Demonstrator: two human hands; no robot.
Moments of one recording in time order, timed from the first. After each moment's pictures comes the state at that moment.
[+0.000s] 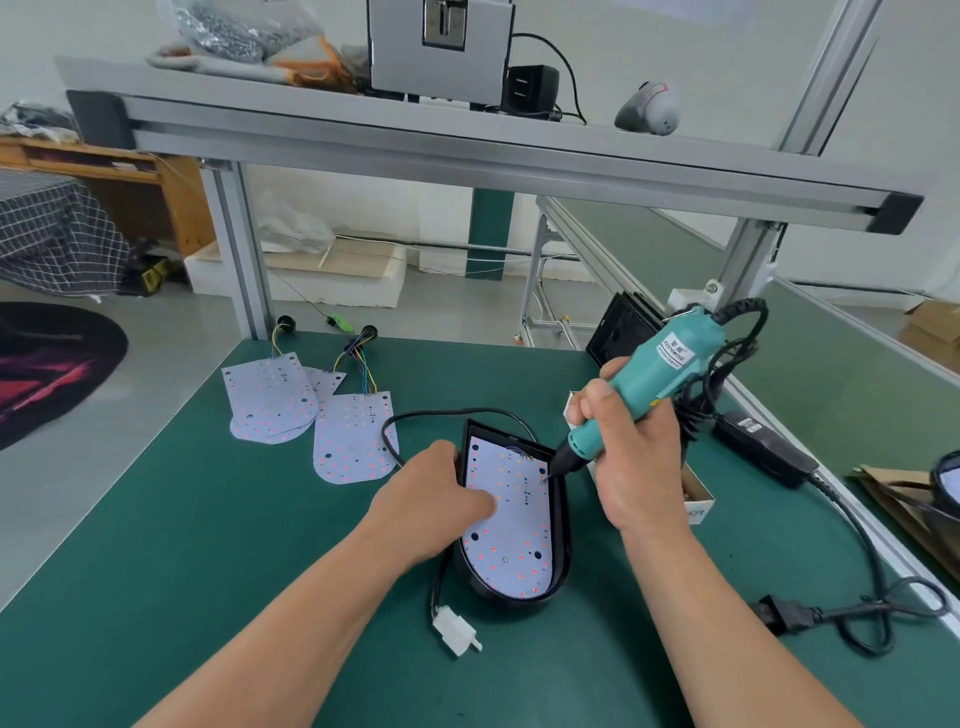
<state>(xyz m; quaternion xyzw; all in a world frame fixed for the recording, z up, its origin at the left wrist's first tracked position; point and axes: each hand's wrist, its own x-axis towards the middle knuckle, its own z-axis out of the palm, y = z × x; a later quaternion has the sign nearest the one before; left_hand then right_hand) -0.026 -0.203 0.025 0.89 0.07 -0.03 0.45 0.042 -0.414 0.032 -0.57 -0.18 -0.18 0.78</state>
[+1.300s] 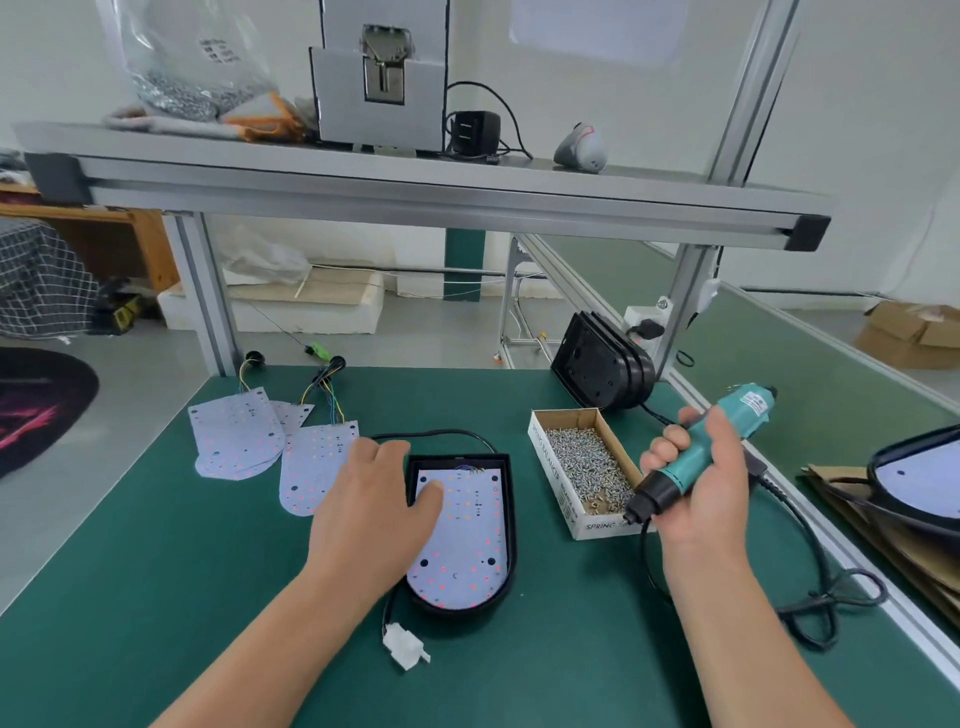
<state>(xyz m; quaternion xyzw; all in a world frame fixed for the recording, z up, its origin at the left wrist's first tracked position) -0.040 -0.207 0.038 0.95 0.08 0.13 0.27 0.025 -0.508 0.043 -0.34 0.02 -0.16 0.93</state>
